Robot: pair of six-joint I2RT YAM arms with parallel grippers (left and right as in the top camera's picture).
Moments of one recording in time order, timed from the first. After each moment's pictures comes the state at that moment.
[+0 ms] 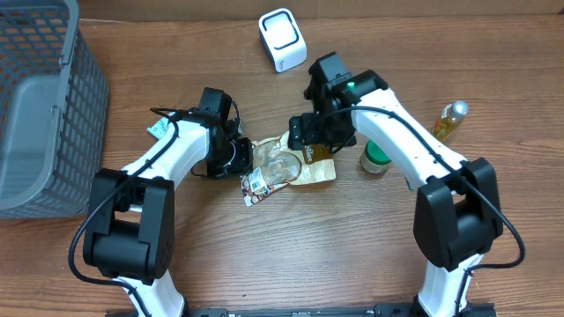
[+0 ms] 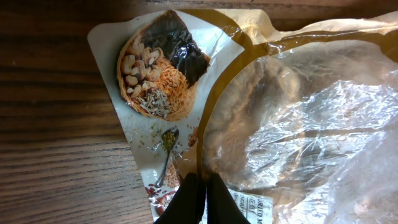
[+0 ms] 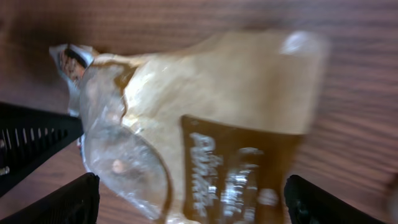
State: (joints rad) left arm -0.23 1.91 1.20 -0.76 0.37 -0.36; right arm 0.46 2.00 1.63 -1.01 -0.26 0.29
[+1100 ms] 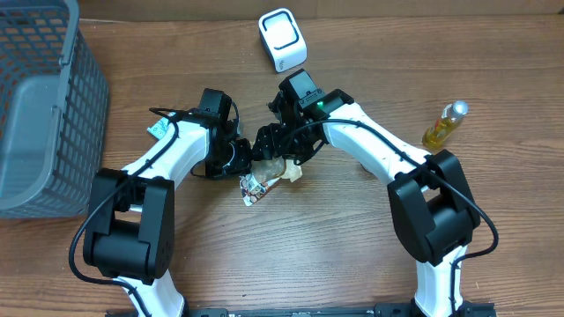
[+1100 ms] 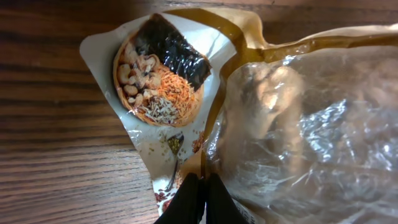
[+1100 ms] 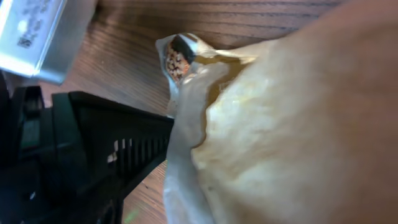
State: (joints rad) left arm -0.23 1.91 1.20 -0.75 0.33 -0.36; right arm 0.56 2.08 1.58 -0.76 -0.53 0.44
